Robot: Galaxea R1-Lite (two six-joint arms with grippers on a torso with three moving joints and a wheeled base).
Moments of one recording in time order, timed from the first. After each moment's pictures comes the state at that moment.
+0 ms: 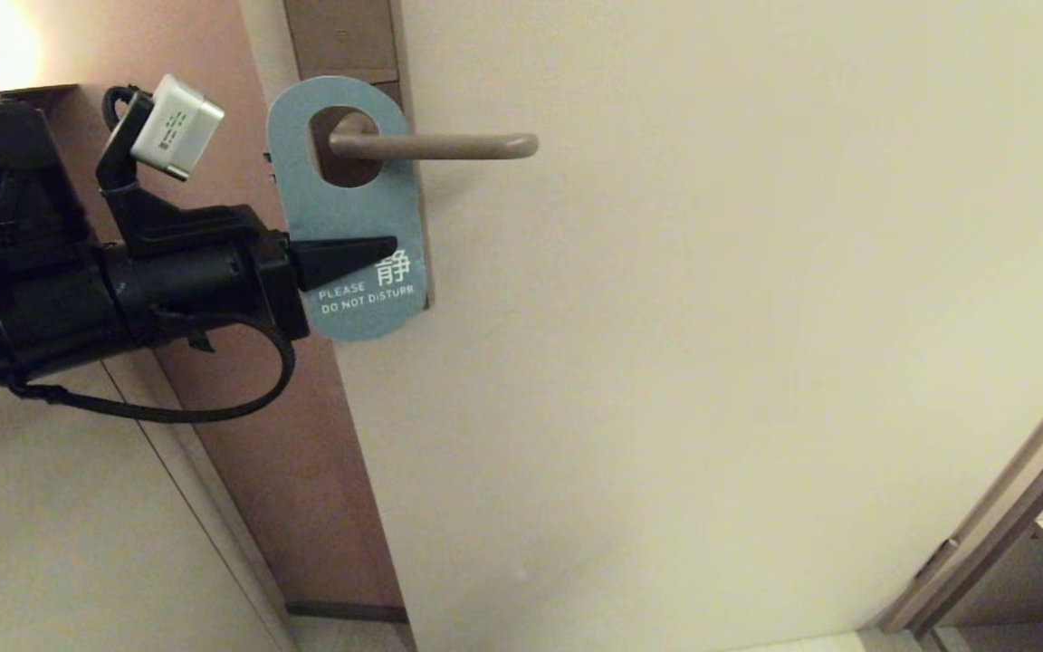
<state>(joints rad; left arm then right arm) -0.30 1.51 -0.96 -0.54 -0.63 0.08 0.00 0.00 0.00 0.00 -0.02 0.07</state>
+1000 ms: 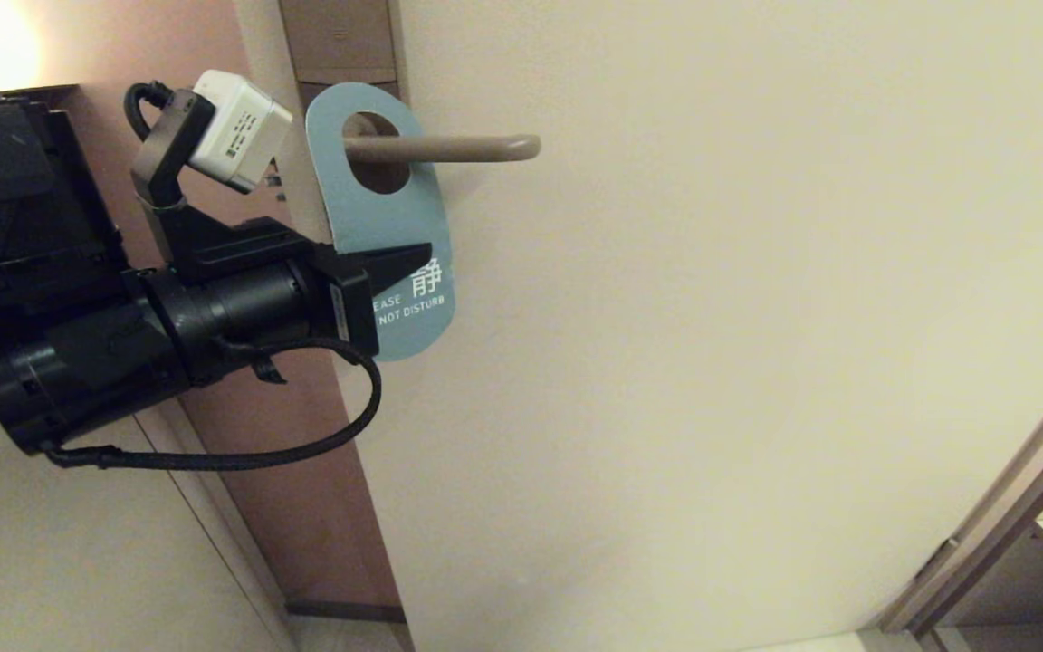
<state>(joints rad) -0.56 1.45 -0.91 -0.54 -0.16 0.09 0.00 0.00 0.00 0.00 -0.02 0.07</state>
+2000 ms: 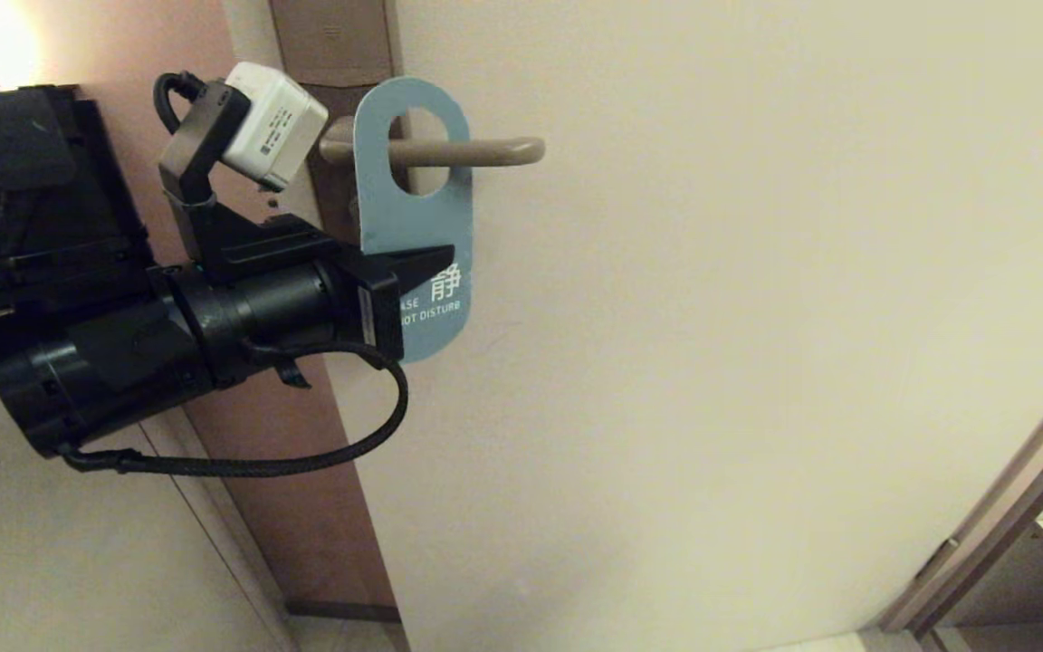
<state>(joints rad) -0.62 1.46 -0.95 -0.49 -0.11 0.11 0.00 0.00 0.00 0.00 -0.02 0.07</state>
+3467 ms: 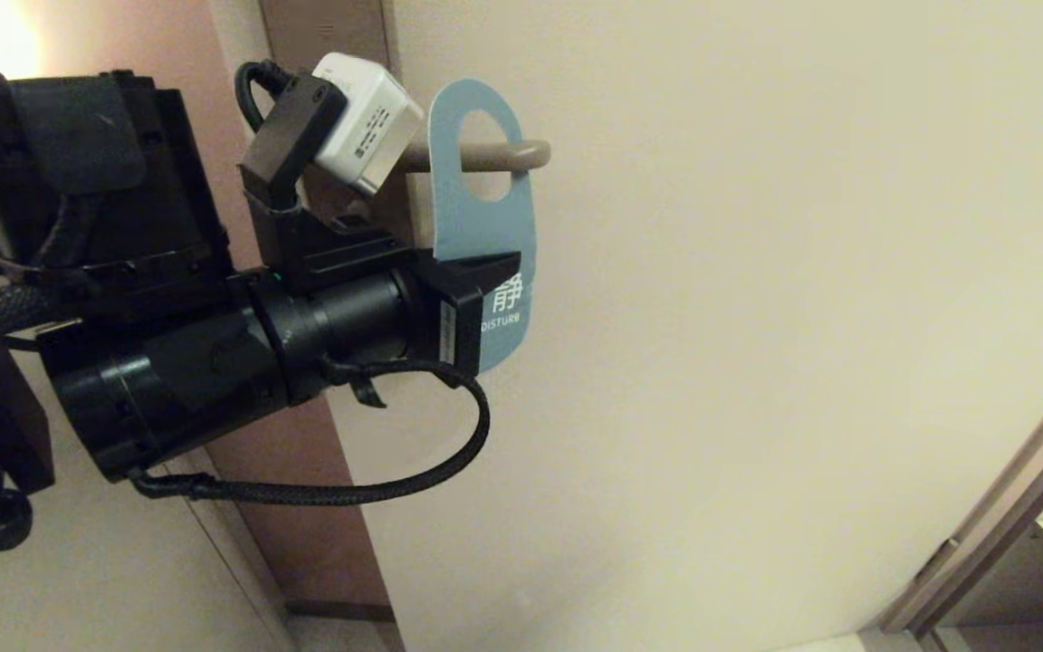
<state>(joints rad) -0.78 1.51 -1.01 -0.49 0.00 0.13 0.00 0.00 0.00 0.00 -0.02 0.07</state>
